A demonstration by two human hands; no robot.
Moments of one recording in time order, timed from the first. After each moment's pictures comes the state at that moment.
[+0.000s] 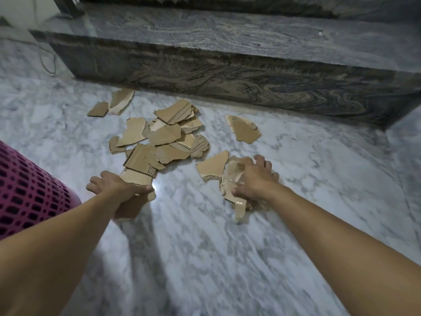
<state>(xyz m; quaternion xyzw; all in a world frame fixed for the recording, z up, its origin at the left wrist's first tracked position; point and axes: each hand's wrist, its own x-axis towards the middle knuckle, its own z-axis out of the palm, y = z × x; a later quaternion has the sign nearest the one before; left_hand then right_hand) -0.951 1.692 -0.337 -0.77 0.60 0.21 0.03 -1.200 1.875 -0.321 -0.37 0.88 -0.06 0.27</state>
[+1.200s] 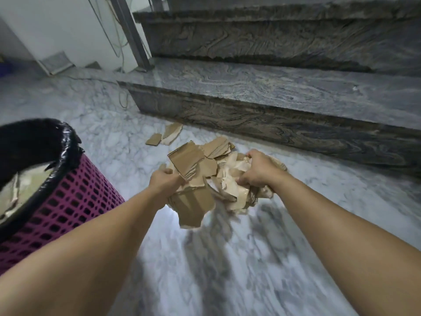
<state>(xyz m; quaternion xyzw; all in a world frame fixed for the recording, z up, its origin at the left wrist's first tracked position) -0.989 1.706 -0.229 -0.67 0.54 0.47 -0.19 -1.204 1.802 -0.212 -0.43 0.80 -0.22 0.35</state>
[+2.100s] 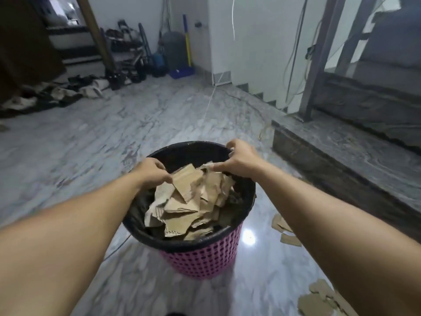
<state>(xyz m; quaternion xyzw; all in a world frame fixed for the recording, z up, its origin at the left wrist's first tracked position) -0.659 1.661 -0.051 -0.82 0.48 0.23 -0.19 -0.891 1.605 -0.037 -0.72 0.56 -0.21 0.35</state>
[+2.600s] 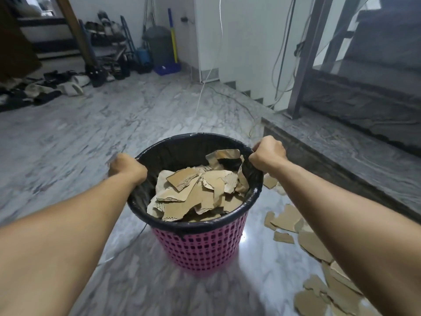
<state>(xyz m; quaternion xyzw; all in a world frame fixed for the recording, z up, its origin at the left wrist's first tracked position) -0.641 1.638 -0.066 -0.91 0.32 0.10 -0.23 -0.933 1.567 -0.056 -0.61 0.72 -0.24 0.22</state>
